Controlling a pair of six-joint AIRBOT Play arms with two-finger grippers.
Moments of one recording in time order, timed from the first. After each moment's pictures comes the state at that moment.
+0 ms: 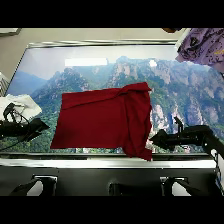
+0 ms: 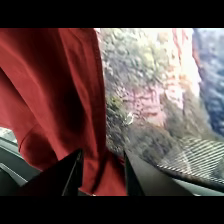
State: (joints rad) left arm 0.31 -0.91 0.73 1.19 -1.21 -1.70; right arm -0.36 -1.21 0.50 2.39 -1.21 -1.94
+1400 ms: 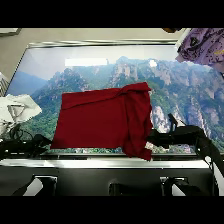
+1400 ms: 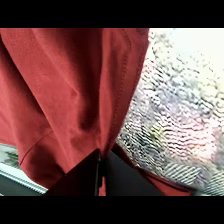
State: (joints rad) left arm 0.63 -0.98 0.46 1.00 -1.25 -1.38; right arm -0.14 -1.06 0.48 2.37 -1.06 -1.79
